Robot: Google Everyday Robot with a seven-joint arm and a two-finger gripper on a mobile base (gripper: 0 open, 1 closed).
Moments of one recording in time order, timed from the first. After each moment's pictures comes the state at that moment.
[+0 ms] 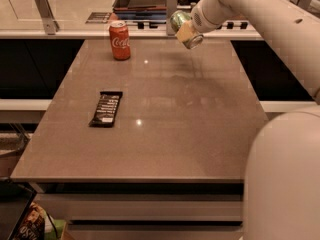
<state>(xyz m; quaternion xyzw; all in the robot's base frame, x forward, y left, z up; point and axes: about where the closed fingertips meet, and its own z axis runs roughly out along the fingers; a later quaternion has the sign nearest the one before) 0.805 -0.107 0.913 -0.28 0.88 0.05 0.39</state>
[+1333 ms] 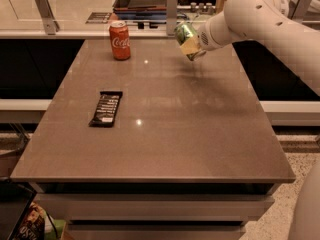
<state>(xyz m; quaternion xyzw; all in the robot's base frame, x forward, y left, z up) 0.775 -0.118 0.886 -0.28 0.86 0.07 0.43</state>
